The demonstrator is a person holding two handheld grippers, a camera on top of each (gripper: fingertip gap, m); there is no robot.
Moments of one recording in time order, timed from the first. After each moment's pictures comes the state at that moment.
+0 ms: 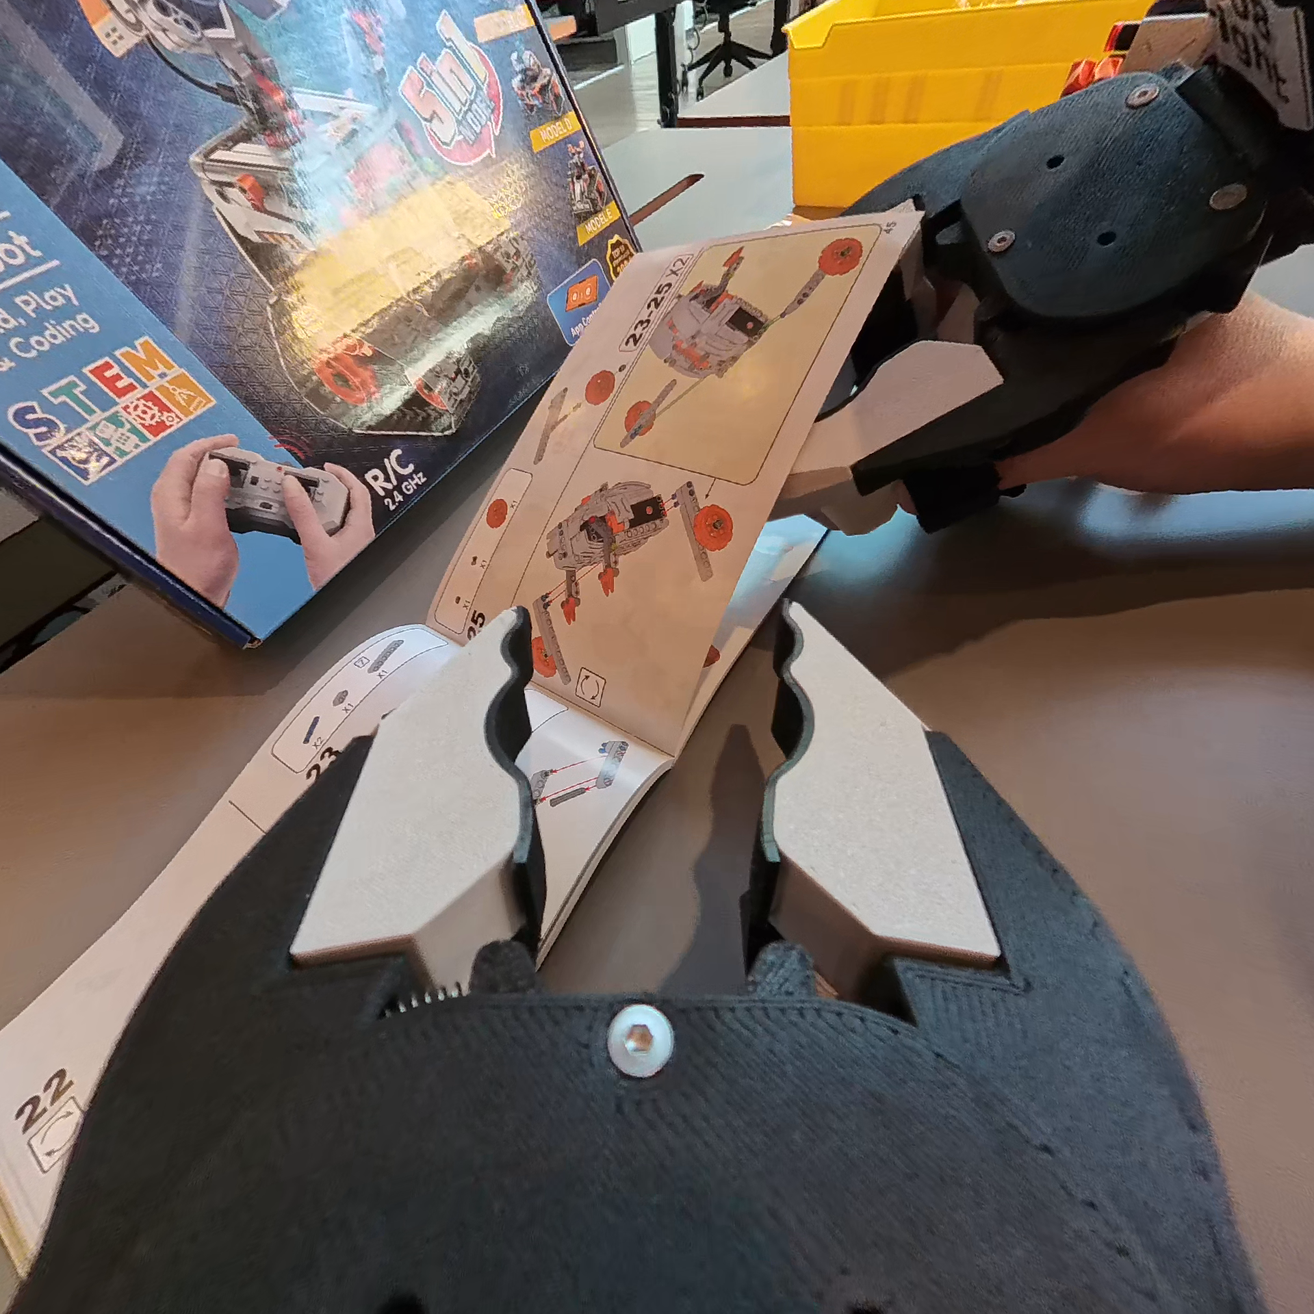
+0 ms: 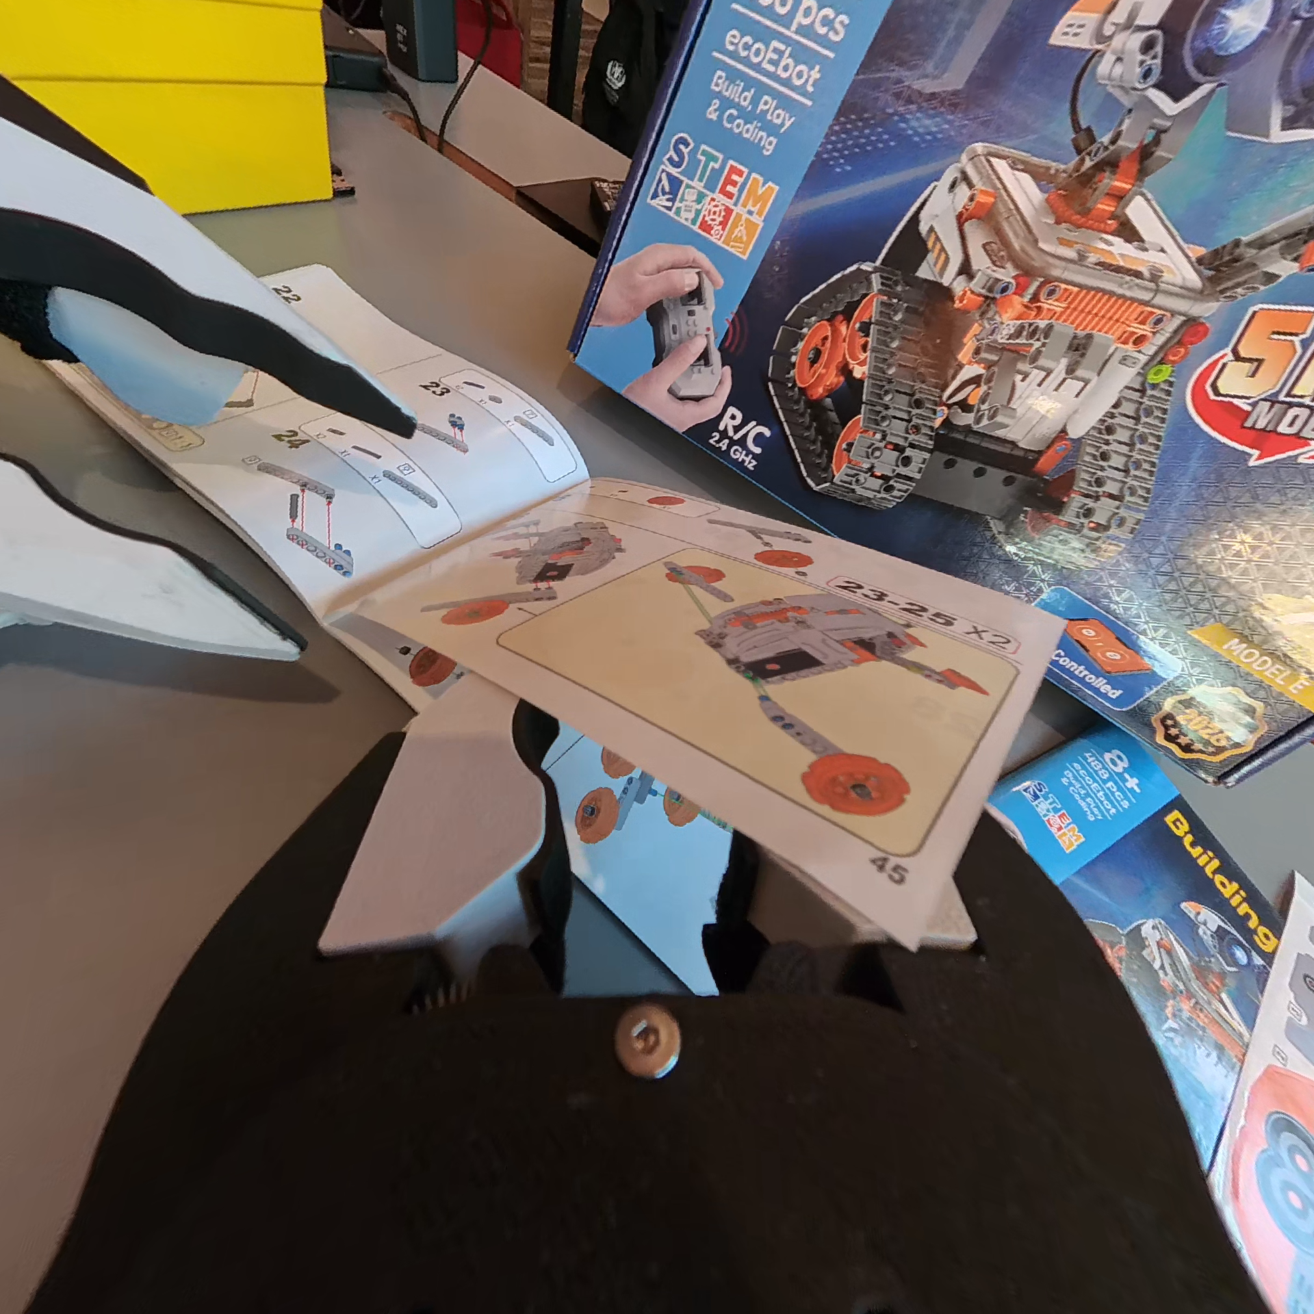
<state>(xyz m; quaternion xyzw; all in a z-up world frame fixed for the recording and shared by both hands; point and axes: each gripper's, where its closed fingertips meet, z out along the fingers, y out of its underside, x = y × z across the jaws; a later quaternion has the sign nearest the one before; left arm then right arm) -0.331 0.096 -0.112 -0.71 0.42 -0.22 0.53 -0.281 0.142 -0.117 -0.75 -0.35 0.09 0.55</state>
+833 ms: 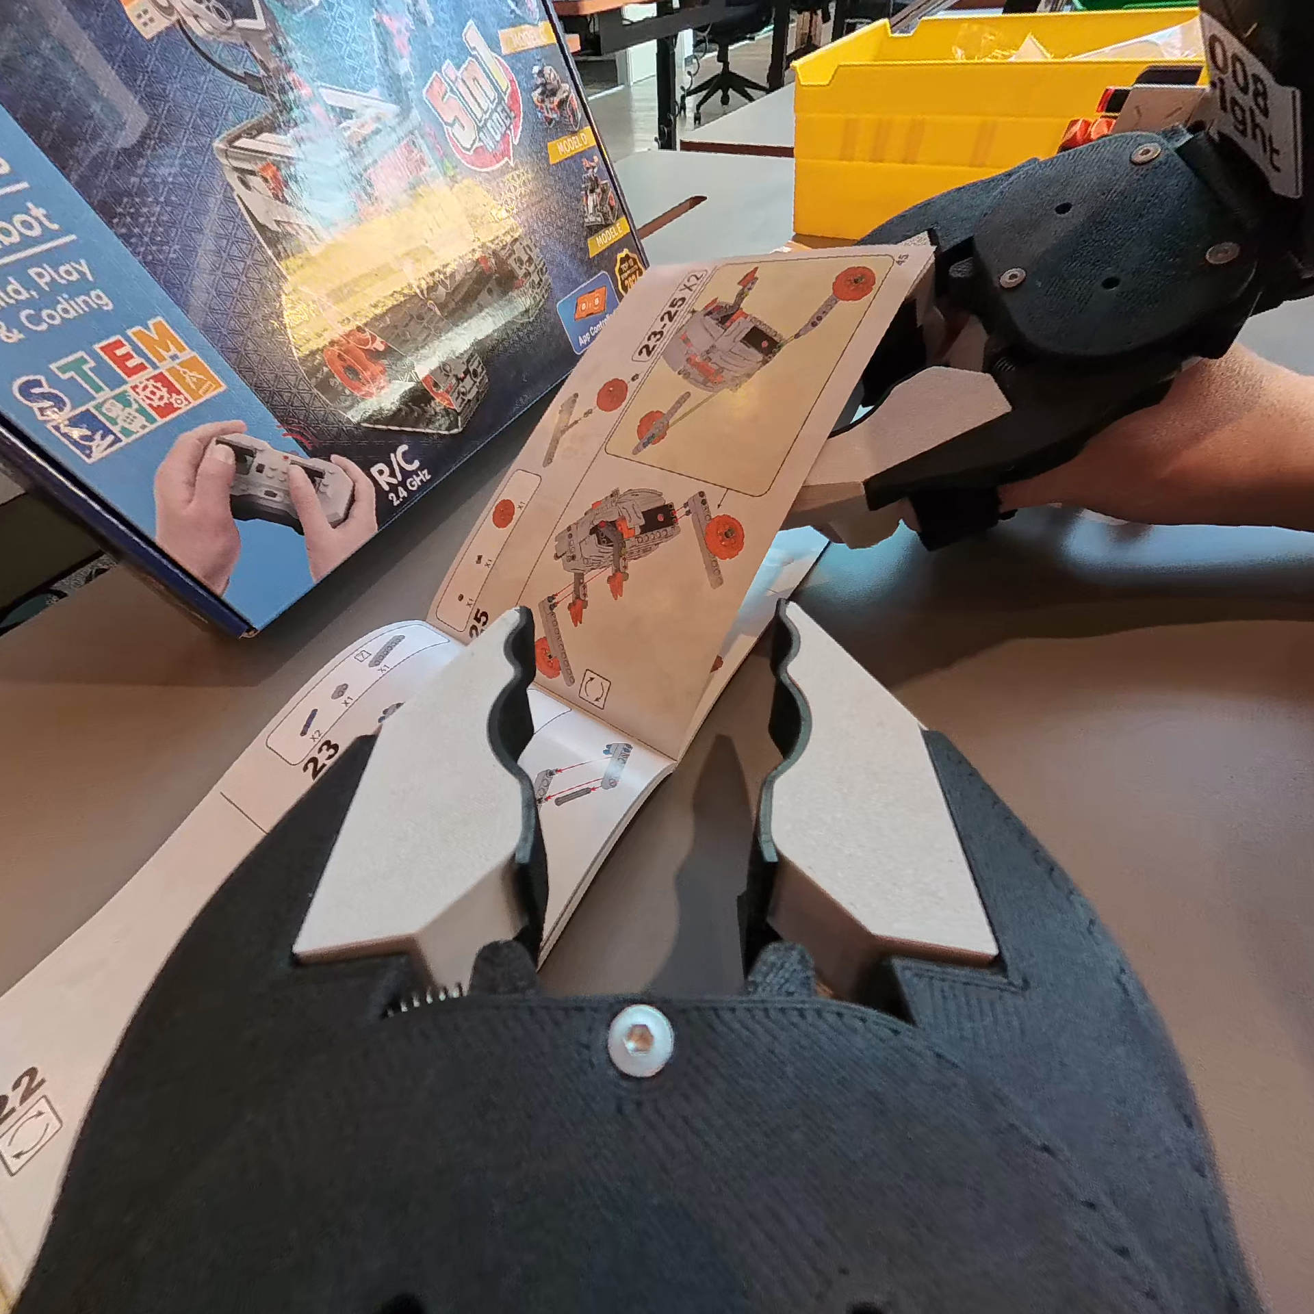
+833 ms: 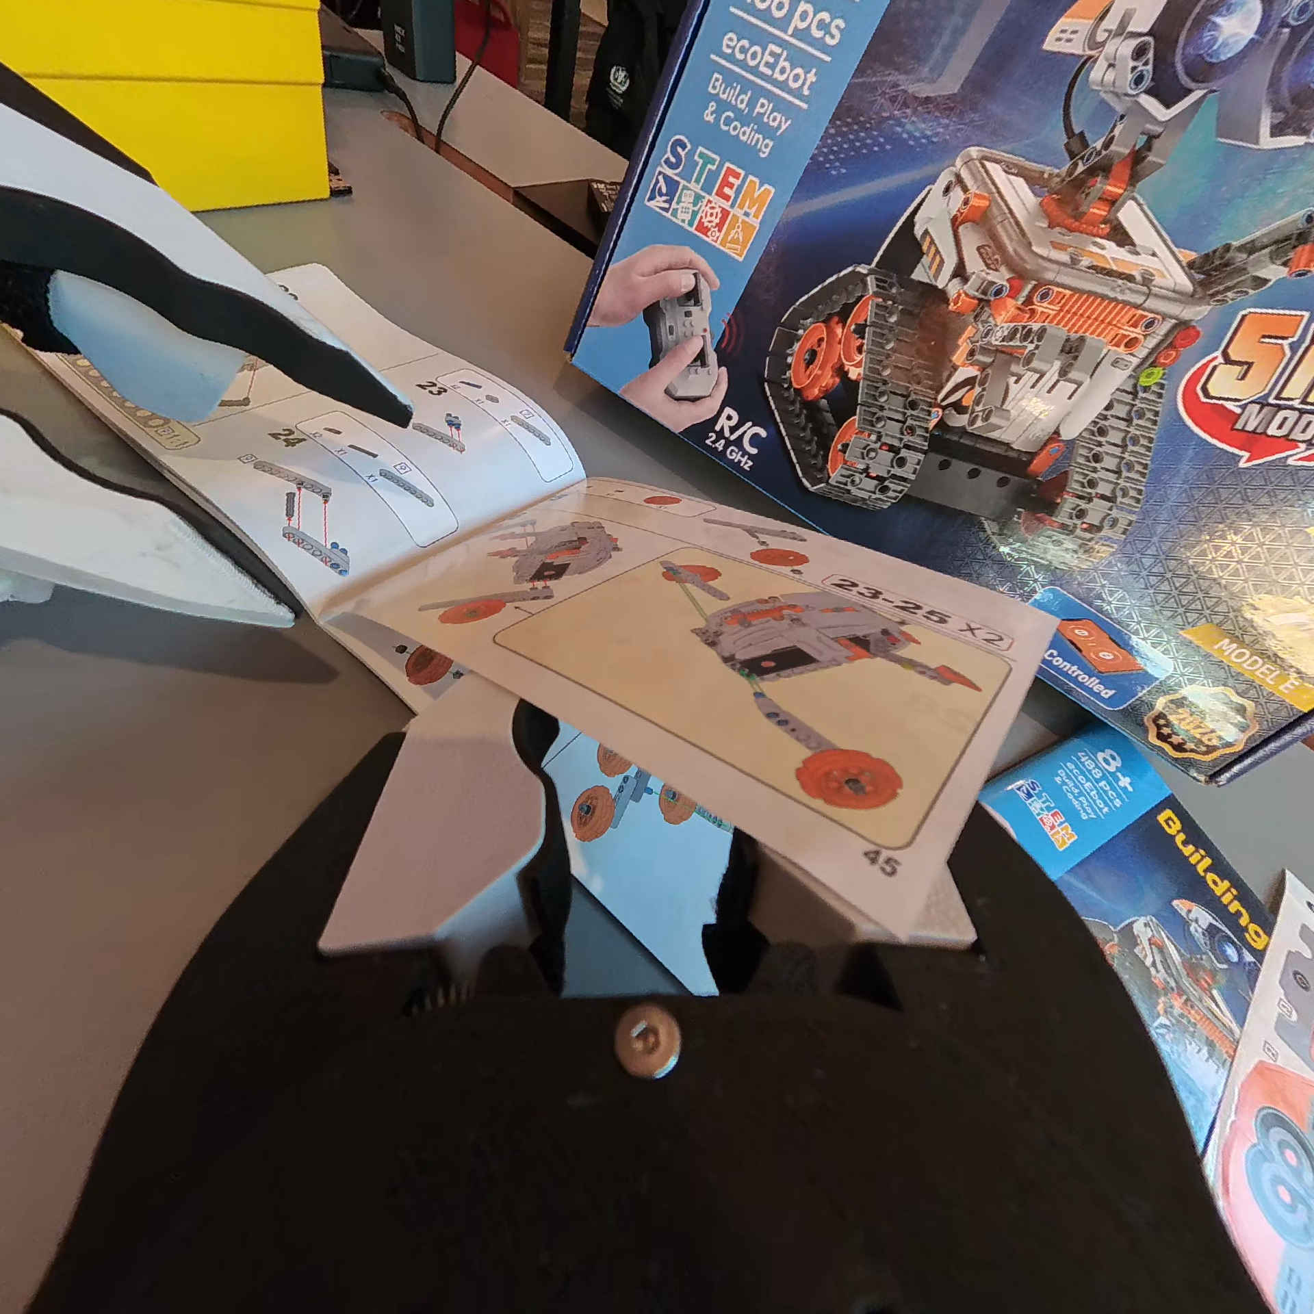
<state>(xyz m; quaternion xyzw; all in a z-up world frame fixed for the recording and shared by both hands) -0.334 0.099 -0.108 -0.71 0.40 -0.24 0.52 -0.279 0.142 -0.116 -0.75 -0.35 0.08 0.55</state>
